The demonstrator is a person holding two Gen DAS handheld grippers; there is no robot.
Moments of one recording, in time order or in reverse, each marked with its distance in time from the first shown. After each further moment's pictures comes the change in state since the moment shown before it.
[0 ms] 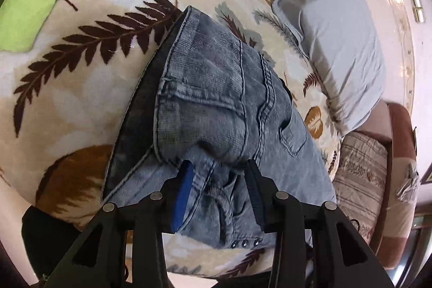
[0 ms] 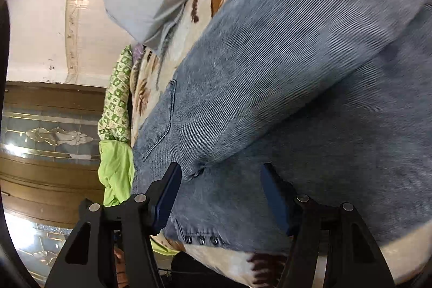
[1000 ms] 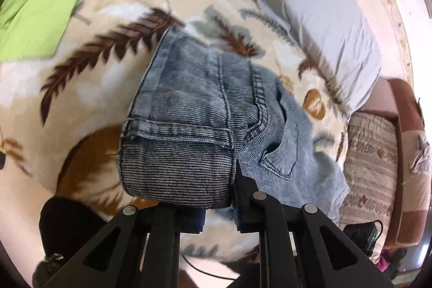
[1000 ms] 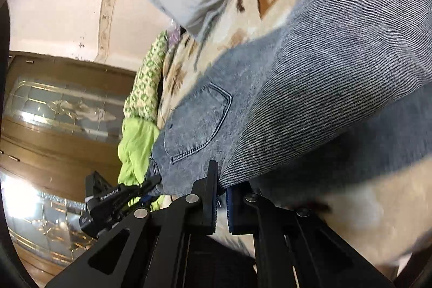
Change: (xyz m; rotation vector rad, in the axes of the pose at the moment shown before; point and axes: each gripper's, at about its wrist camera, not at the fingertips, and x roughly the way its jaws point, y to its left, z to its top) left arm -0.011 -0.020 -0.047 0.132 -0.036 0.071; right arm -0.027 0.031 -0.058 -0.128 -0.002 0.112
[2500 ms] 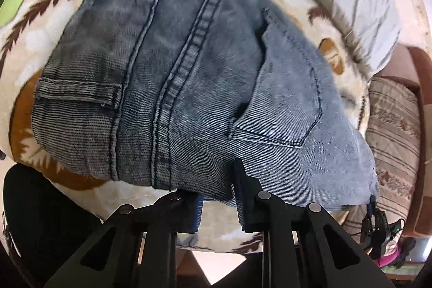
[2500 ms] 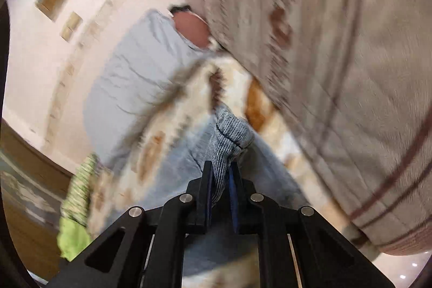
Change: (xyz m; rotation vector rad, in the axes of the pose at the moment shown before) left arm 0.080 -0.051 -0.025 0.028 0.165 0.093; right arm -0.240 -0.134 0.071 0.040 -0.579 -0.408
